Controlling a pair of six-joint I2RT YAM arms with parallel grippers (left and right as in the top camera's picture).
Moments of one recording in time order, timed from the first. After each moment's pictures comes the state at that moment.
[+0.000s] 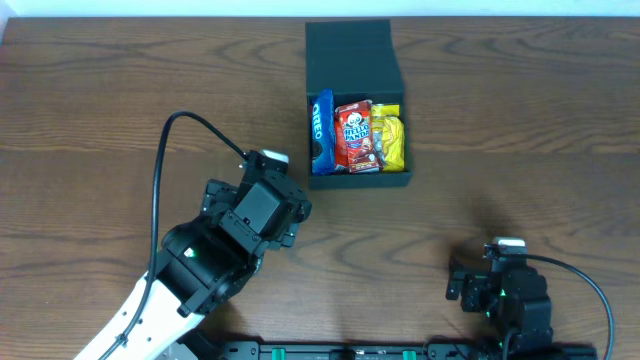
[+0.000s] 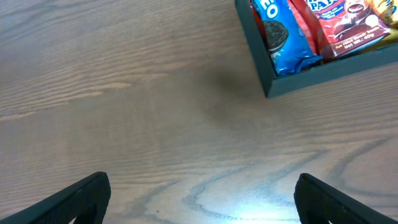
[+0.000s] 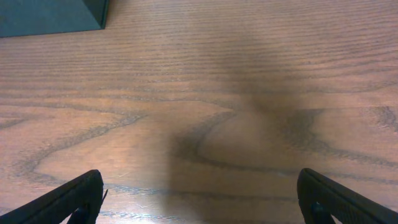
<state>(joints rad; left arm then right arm) -0.74 1.08 1.11 -1.06 -0.45 -0.33 0.15 0.09 0.22 -0.87 0.10 0.17</state>
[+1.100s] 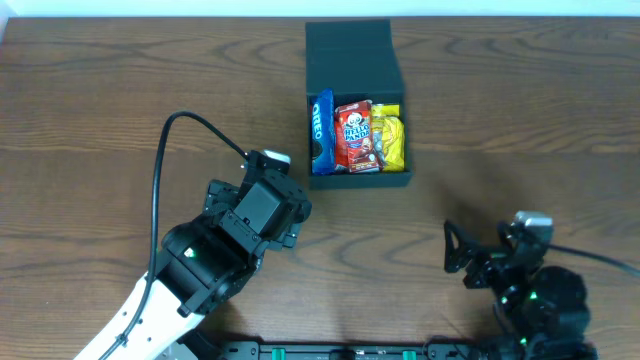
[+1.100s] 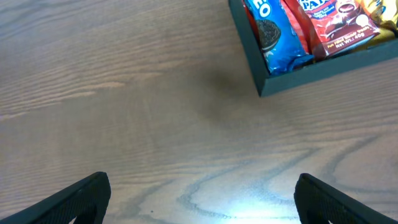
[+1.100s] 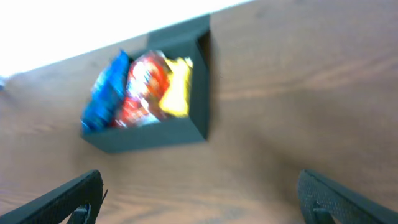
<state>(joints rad) -0.74 1.08 1.11 -1.05 -0.42 -0.33 0.15 0.25 0.47 -0.63 -0.11 0.38</state>
